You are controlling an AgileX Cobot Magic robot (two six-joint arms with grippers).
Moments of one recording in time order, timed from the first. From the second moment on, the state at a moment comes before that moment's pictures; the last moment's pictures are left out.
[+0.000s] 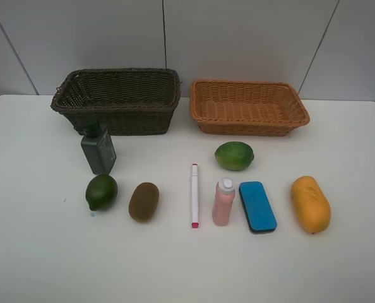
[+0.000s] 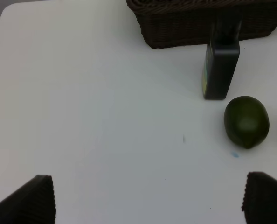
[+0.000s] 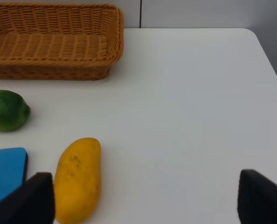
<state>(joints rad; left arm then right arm) -0.03 0.00 -0.51 0.01 1.07 0.04 0.01 0.02 -0.52 -0.12 1.06 0.04</state>
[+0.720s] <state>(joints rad) -0.03 0.00 -0.51 0.01 1.07 0.04 0.01 0.02 -0.52 -0.12 1.06 0.04</state>
